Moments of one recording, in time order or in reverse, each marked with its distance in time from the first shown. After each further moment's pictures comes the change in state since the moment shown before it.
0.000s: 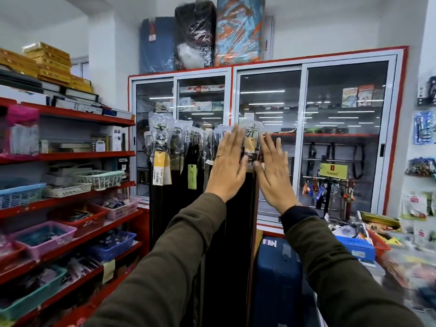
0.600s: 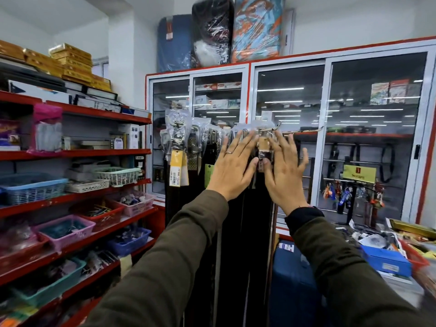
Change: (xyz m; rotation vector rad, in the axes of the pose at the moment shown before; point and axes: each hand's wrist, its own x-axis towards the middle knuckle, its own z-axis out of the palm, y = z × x) left_hand 0.005 -0.052 -0.008 0.367 -0.103 0.088; right_hand 0.023 0.002 0.045 -0.268 0.120 0.023
